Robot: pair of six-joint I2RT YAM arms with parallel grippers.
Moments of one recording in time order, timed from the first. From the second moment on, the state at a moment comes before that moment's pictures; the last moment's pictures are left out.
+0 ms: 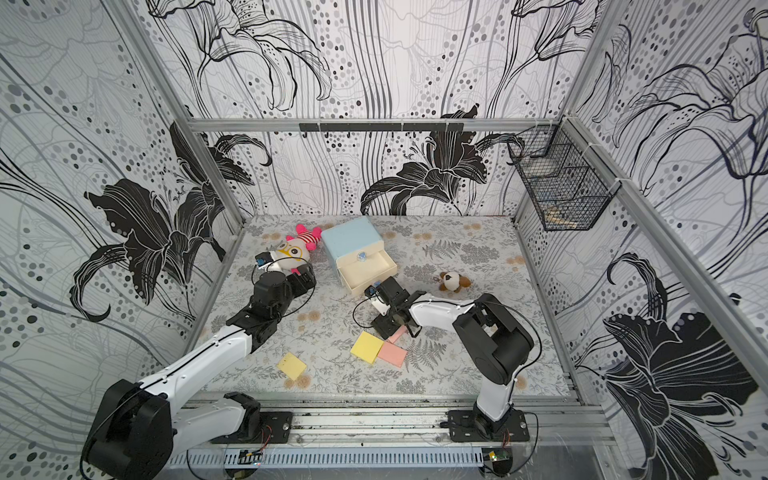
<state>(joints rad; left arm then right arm) -0.35 1.16 0.62 0.12 -0.34 -0.65 0.74 1.76 0.98 -0.30 -0.04 -0.11</state>
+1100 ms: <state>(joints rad) -0.67 1.54 0.42 1.08 0.18 -0.87 0.54 1.43 0.96 0.02 -0.16 0.25</state>
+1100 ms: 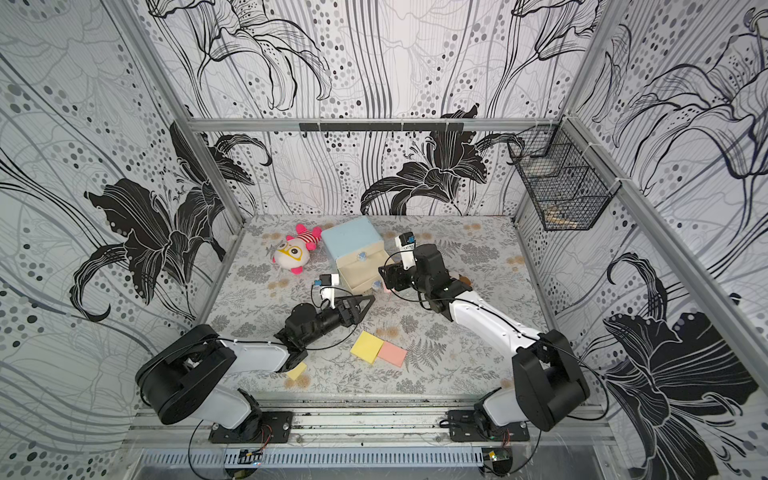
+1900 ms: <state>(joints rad) -0.69 1.64 0.58 1.04 0.23 -0.78 0.54 1.42 0.96 0.05 -0.22 0.31</state>
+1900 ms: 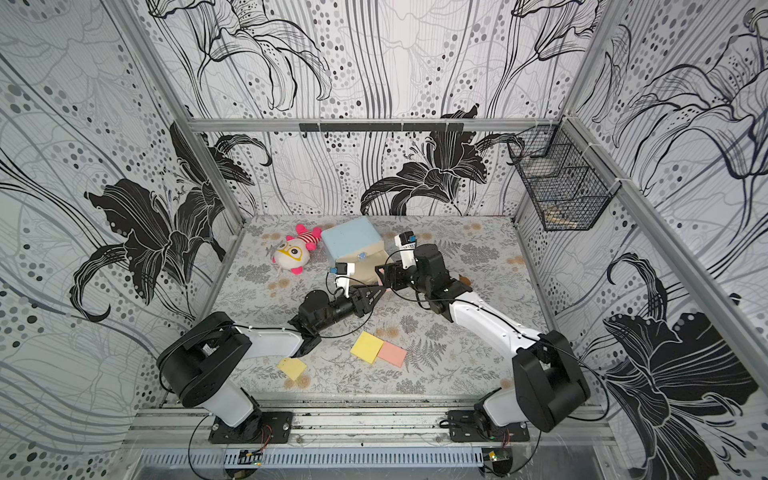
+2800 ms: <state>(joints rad) -0.69 1.62 0.58 0.99 0.19 -0.86 0.54 1.38 0.95 0.06 -0.18 0.32</state>
